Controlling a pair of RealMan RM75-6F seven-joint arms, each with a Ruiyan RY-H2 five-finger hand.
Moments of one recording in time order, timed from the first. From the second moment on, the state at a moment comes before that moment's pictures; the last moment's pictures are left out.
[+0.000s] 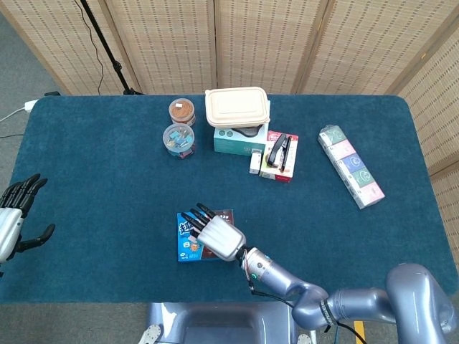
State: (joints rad) left arm -0.20 -0.95 -0.05 -1.73 1.49 1.38 -0.21; right arm 0.94 -1.72 0.12 -1.54 -1.31 0.90 -0.63
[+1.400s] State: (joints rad) left arm -0.19 -0.94 -0.05 -1.72 1.50 1.38 -0.24; right arm 0.94 -1.79 0.08 -1.50 -1.33 0.89 -0.65
